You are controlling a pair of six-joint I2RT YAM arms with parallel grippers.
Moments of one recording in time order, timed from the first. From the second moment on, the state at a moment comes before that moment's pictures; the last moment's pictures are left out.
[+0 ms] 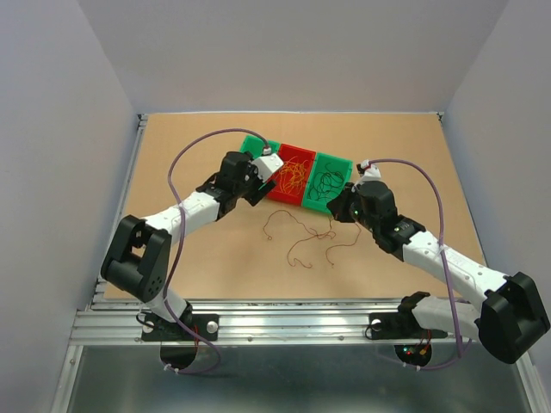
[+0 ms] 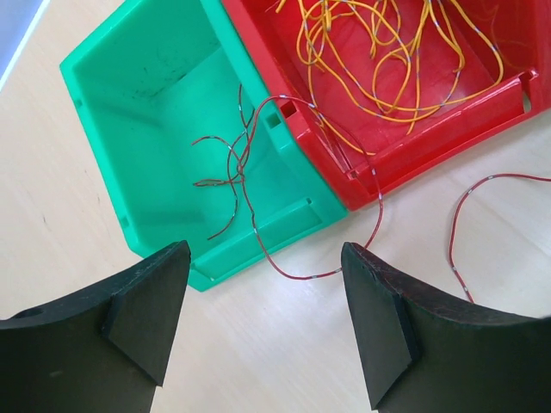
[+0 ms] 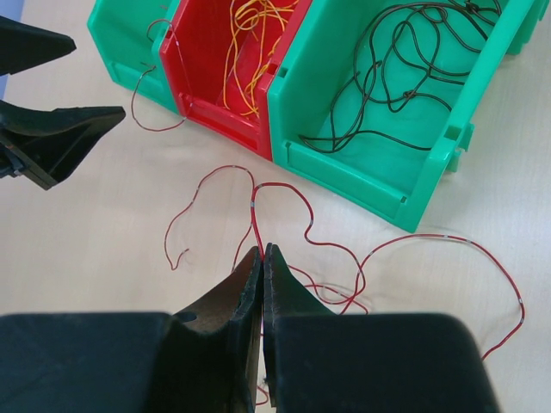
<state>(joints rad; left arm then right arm) -0.49 1.56 0.96 0.02 0.03 0.48 0.57 1.12 0.67 0.01 0.10 0.57</state>
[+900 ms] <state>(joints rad) -0.57 1.73 0.98 -0.04 -0.03 0.56 0.57 1.13 0.67 0.01 0.07 0.57</state>
